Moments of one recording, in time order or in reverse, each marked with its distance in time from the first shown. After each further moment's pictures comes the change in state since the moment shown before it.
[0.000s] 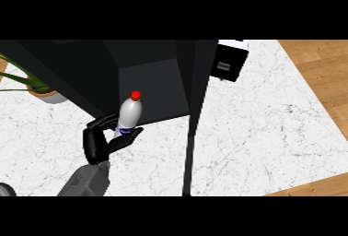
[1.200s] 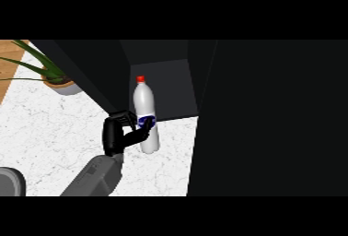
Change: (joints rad) left arm -0.110 -0.016 -0.139 0.051 -0.001 -0.024 0.104; right arm 0.003 -0.021 -0.018 -0.008 0.013 0.023 0.004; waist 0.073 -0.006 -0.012
